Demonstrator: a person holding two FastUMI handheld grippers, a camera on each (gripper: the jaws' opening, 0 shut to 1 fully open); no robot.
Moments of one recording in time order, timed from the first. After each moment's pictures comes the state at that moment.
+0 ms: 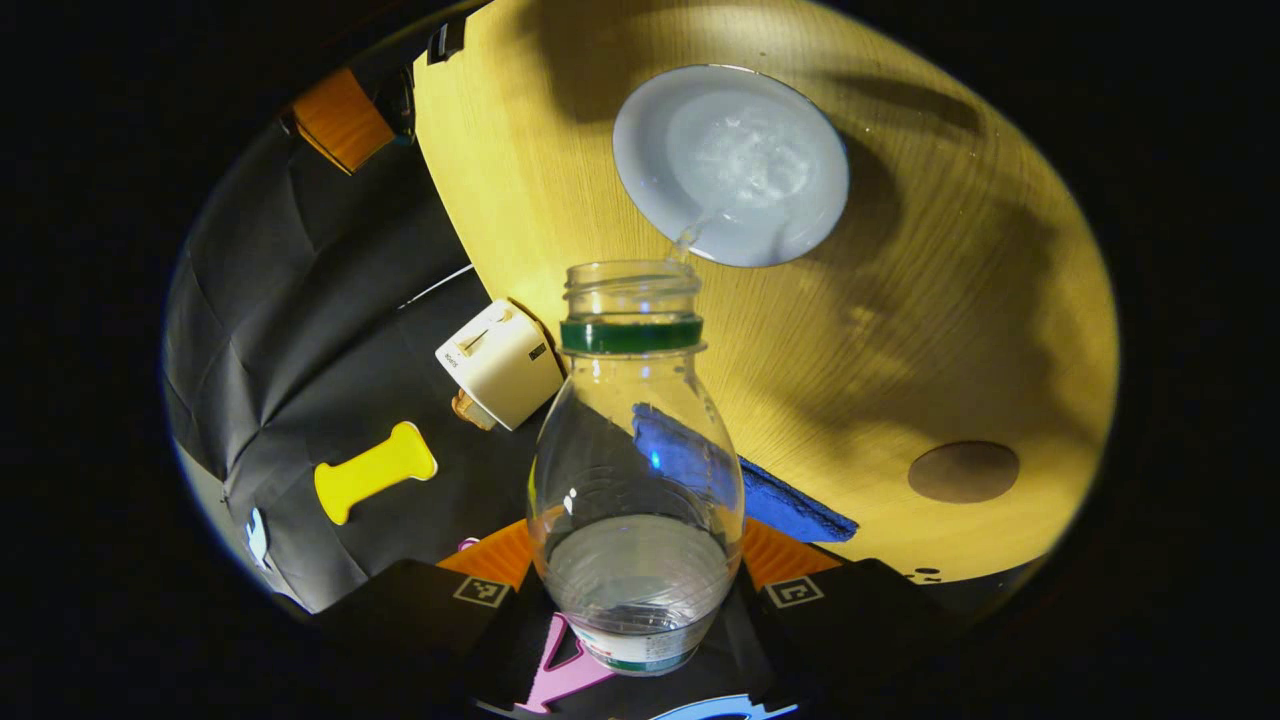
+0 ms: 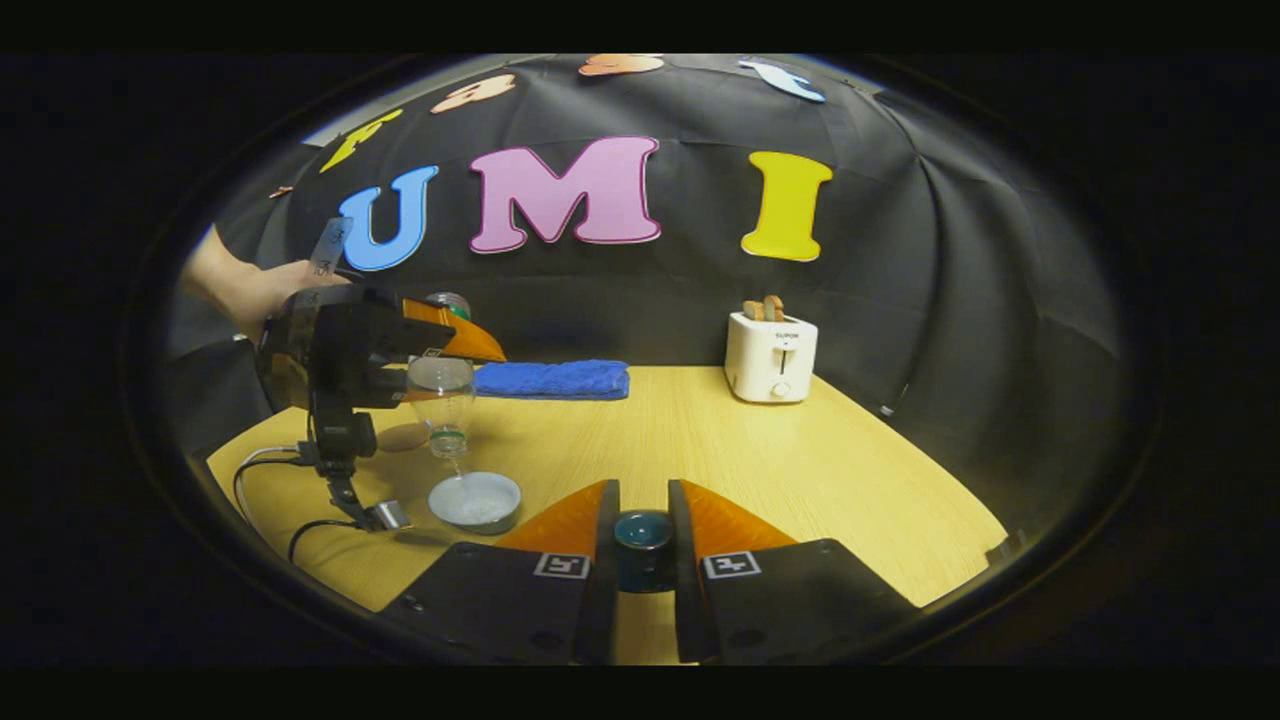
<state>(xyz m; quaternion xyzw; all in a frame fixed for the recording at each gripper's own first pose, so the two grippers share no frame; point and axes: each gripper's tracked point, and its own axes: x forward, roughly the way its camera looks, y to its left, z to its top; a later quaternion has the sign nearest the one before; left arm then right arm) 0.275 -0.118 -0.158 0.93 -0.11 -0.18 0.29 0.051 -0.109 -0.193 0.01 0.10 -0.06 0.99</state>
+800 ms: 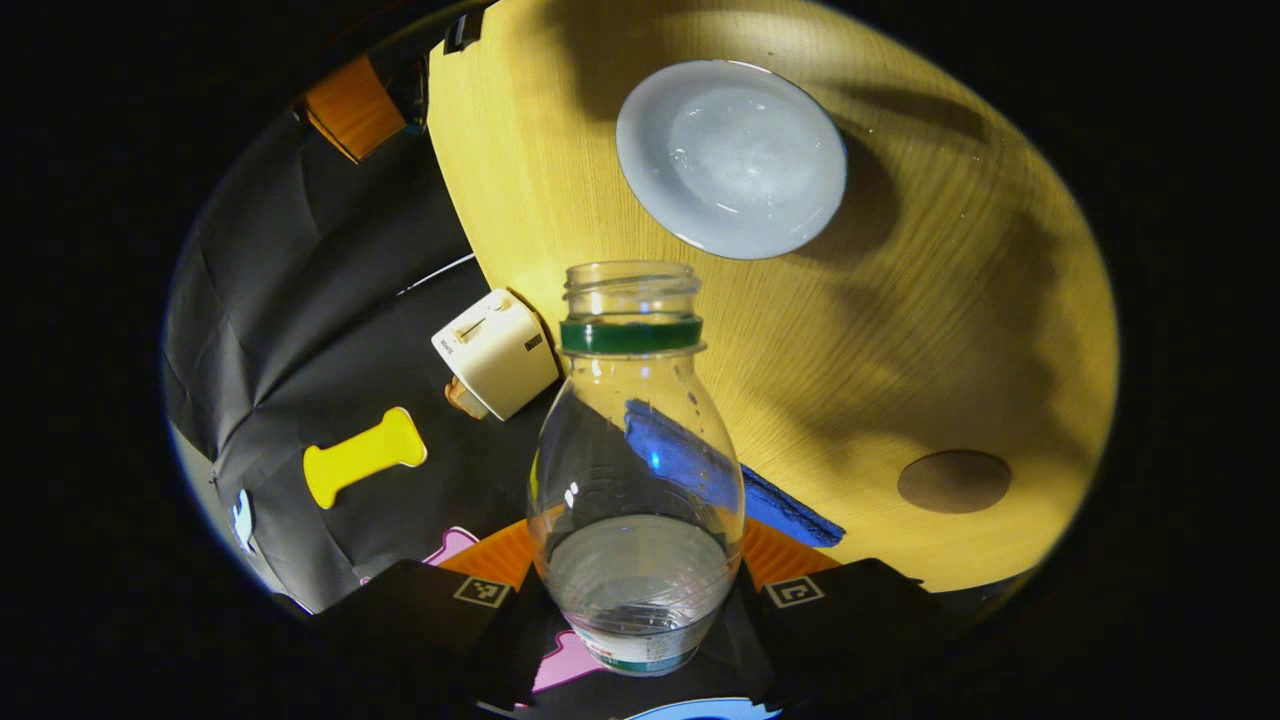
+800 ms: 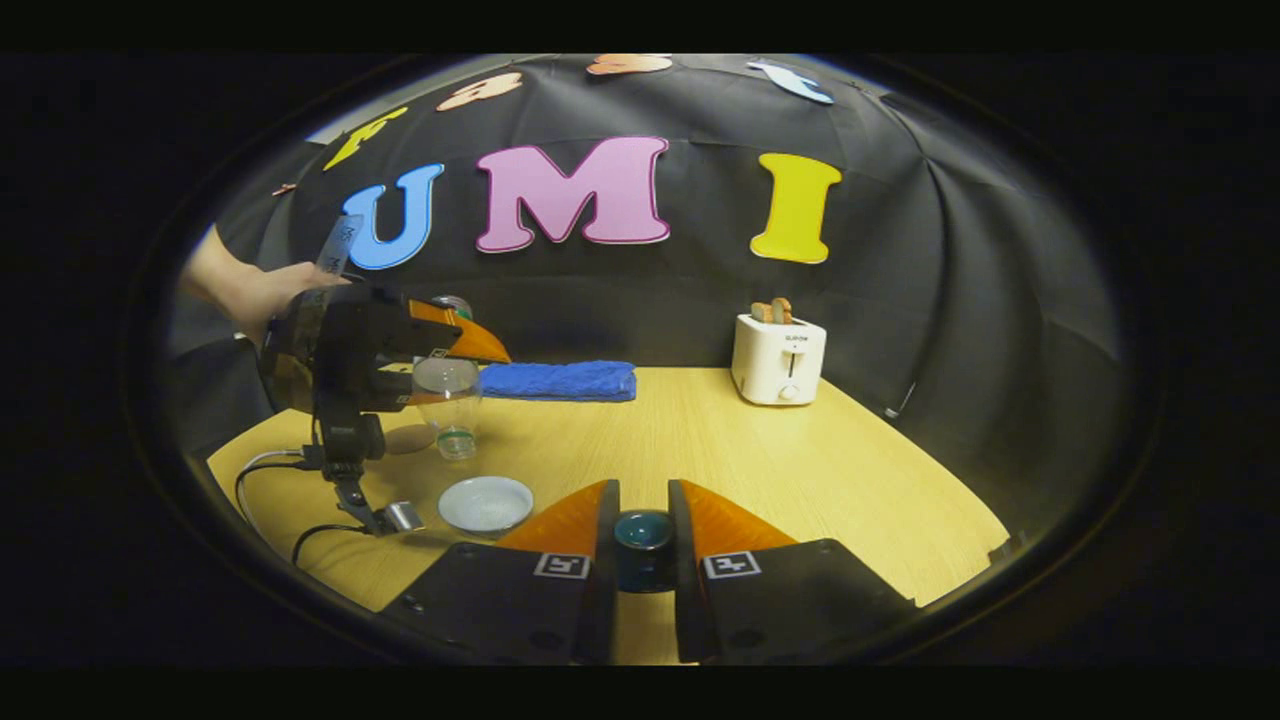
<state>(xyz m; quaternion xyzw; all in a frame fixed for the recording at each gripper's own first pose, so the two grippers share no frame) 0.278 -0.114 -0.162 0.92 -0.11 -0.18 0.33 0.057 -0.098 -0.191 0.01 0.10 -0.06 0.99</state>
